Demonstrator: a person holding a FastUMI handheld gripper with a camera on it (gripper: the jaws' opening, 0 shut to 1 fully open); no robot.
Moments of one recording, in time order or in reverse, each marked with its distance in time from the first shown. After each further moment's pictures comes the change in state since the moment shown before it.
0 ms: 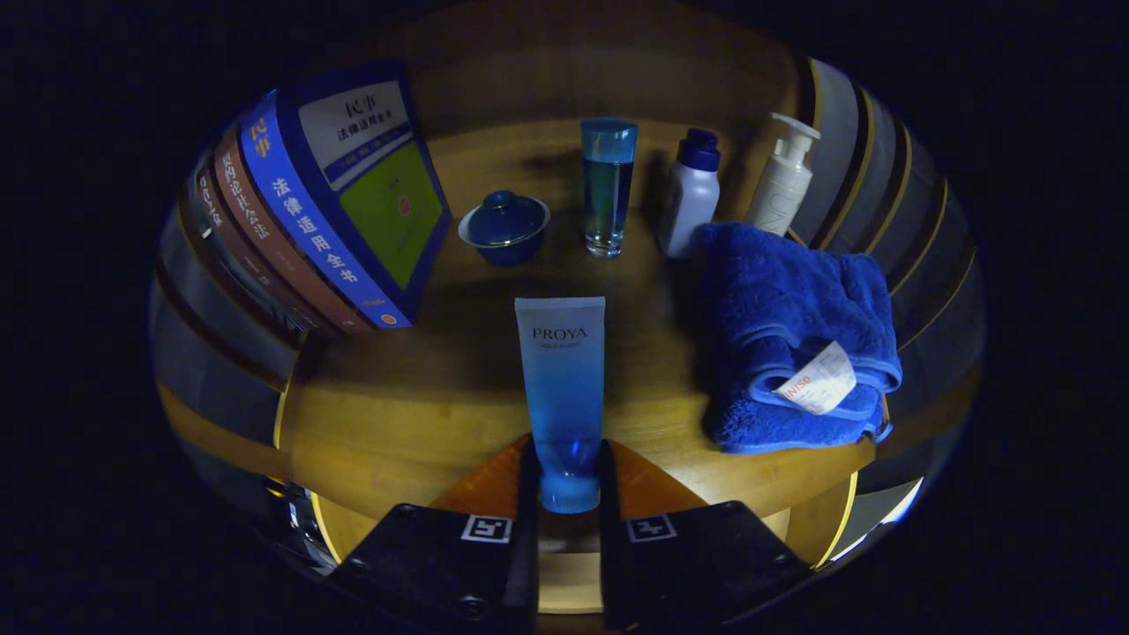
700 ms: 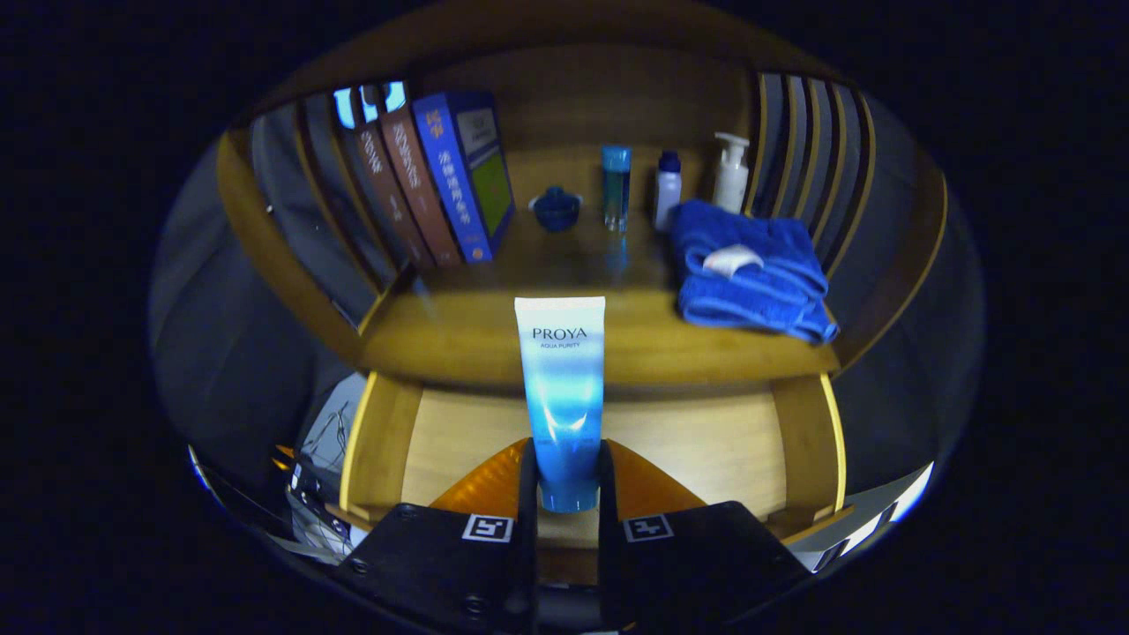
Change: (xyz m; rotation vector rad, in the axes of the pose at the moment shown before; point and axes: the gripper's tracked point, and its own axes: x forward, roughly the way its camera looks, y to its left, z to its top) arm -0.134 0.004 -0.064 -0.026 -0.170 0.094
